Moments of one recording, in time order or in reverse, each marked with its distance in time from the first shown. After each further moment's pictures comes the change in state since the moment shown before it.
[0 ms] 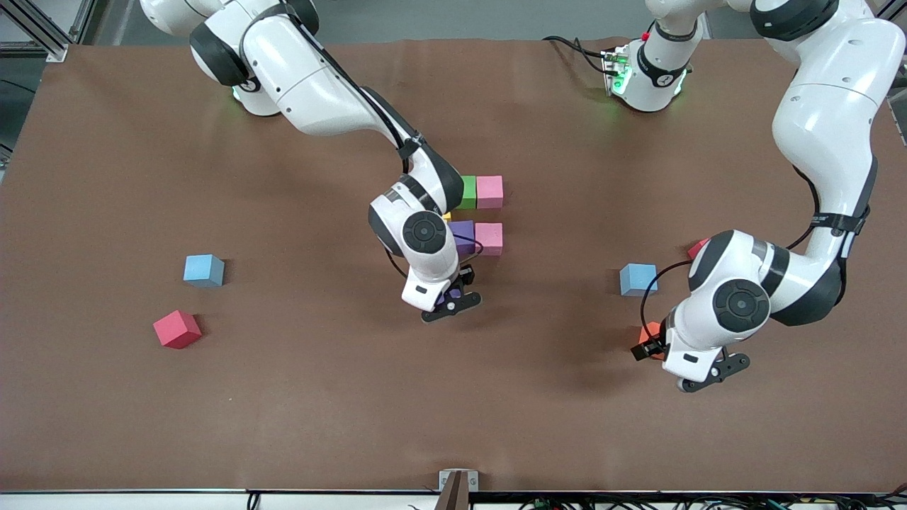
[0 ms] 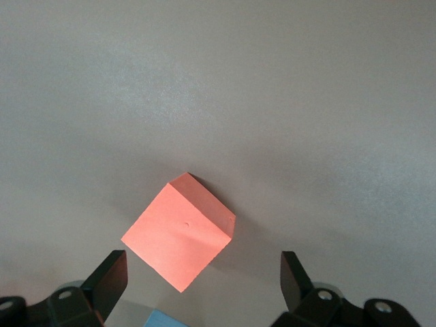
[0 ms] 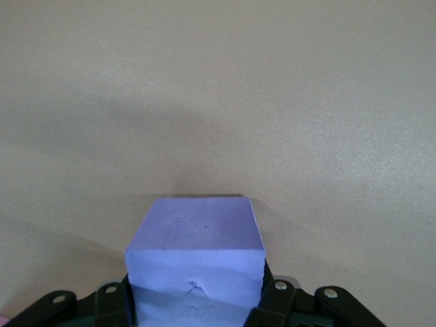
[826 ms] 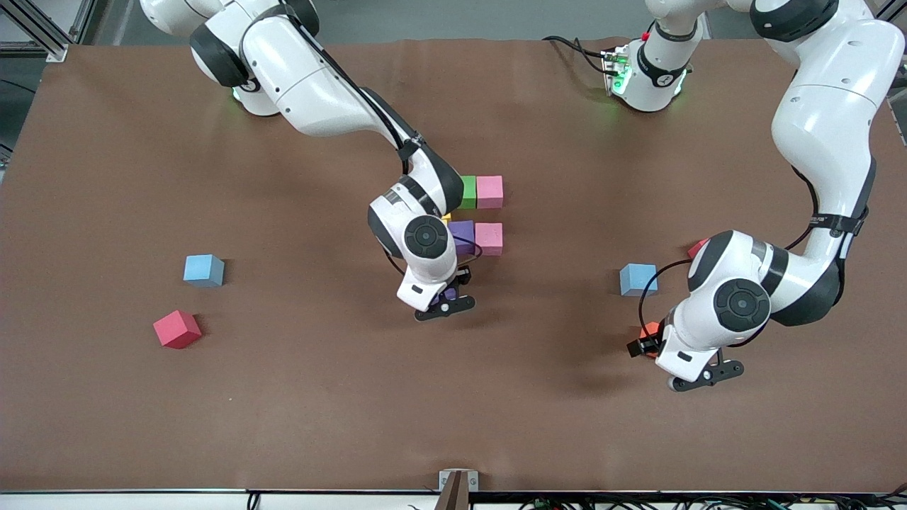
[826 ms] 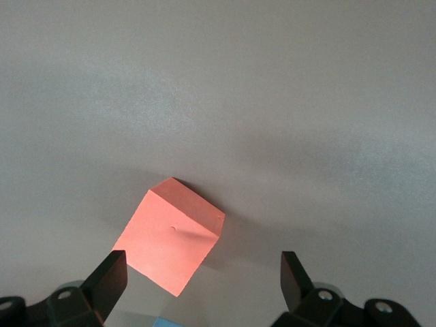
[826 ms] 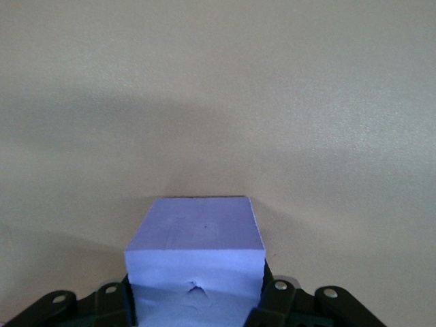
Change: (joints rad) left arm -0.006 0.004 -0.001 0.000 -0.004 0.019 0.116; right arm -0.002 0.006 -0.004 0.021 0.001 -0.076 0.096
